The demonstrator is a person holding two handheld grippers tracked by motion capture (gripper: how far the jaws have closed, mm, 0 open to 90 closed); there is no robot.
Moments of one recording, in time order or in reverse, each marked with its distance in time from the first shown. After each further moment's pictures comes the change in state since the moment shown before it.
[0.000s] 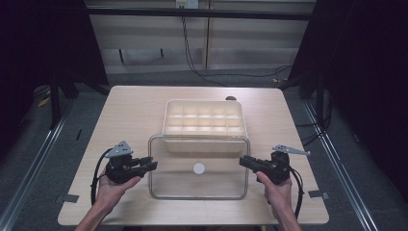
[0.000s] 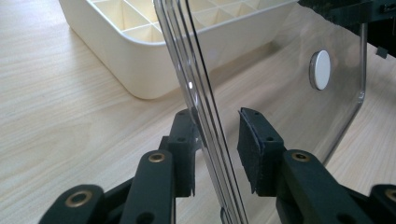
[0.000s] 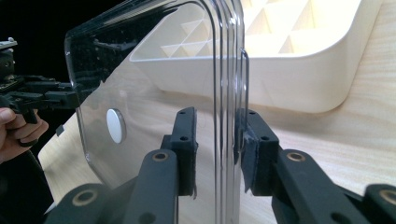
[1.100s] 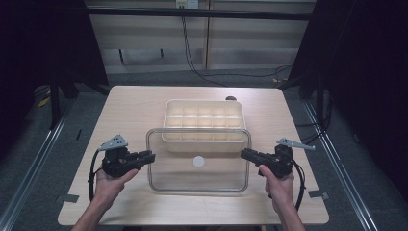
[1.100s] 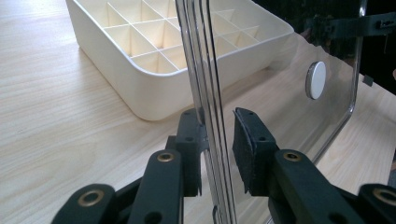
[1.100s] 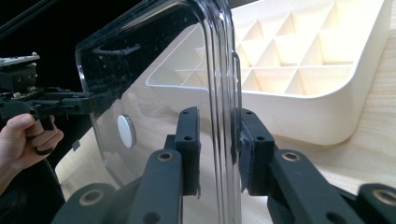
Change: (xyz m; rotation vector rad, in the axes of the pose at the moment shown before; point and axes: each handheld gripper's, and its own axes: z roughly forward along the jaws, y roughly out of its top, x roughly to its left) left arm 0.006 0.014 -0.007 -0.063 -0.021 -0.055; right arm 0.003 0.019 -0.006 -0.053 0.047 0.000
